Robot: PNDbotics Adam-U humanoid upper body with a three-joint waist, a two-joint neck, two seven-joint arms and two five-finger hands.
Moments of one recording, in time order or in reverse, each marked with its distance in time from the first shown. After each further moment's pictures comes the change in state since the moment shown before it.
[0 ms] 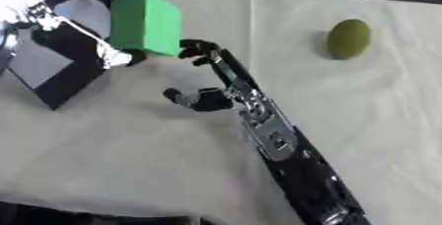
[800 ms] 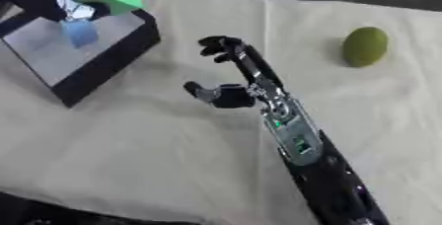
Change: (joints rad) left arm -0.007 0.169 0.105 0.164 0.066 0.024 0.060; right arm 0.005 -0.022 0.000 -0.066 -0.022 0.048 0.026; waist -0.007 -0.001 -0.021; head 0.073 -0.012
